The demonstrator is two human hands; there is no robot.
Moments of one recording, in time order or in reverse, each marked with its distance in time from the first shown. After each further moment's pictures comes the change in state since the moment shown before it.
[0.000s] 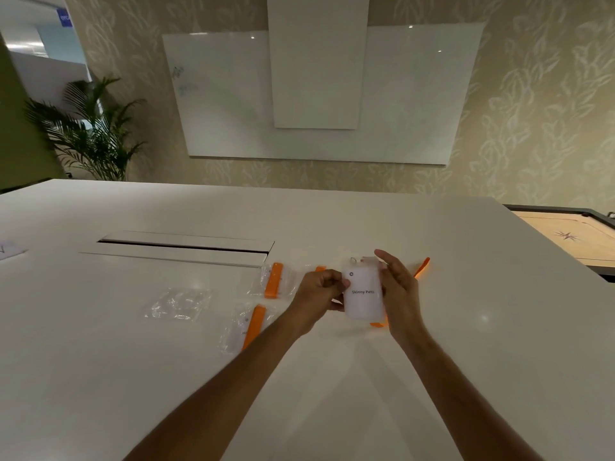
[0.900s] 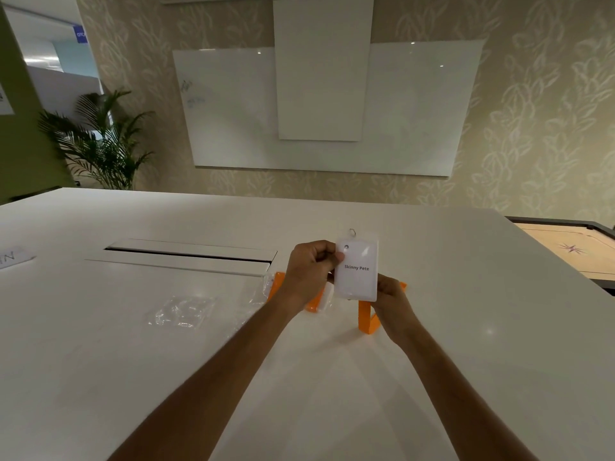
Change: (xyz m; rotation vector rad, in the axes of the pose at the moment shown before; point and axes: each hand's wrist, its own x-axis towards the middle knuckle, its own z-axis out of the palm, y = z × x) left_hand -0.007 0.069 -0.004 0.170 0.152 0.271; right_hand 0.002 -0.015 0.007 -0.133 -0.376 0.008
